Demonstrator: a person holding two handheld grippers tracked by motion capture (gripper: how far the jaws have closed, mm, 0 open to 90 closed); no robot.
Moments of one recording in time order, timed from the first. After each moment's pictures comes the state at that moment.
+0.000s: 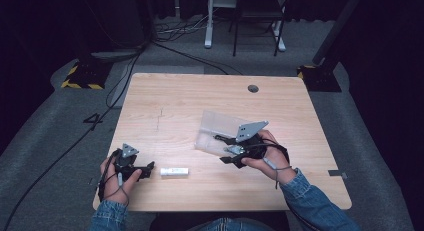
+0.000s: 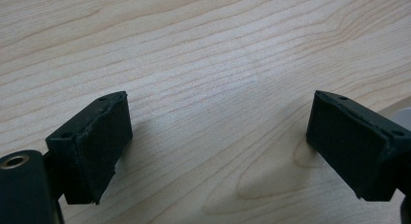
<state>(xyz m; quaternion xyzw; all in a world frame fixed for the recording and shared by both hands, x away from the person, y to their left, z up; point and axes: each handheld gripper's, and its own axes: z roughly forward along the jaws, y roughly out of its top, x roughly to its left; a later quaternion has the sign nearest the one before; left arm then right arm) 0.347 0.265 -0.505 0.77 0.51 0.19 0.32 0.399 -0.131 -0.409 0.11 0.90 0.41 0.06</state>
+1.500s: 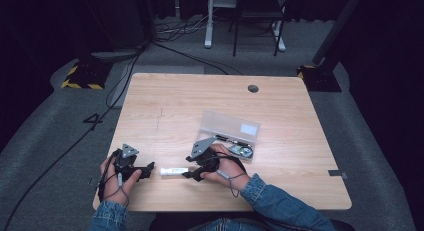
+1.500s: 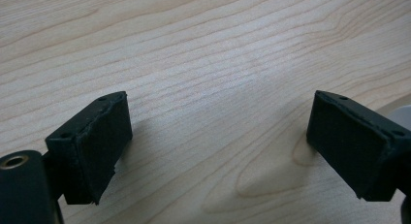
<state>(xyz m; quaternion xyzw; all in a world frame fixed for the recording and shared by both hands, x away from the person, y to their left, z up) 0.346 0.266 -0.505 0.78 0.51 0.19 0.32 0.393 -0.018 -0.483 0.07 0.92 0.39 0.01</state>
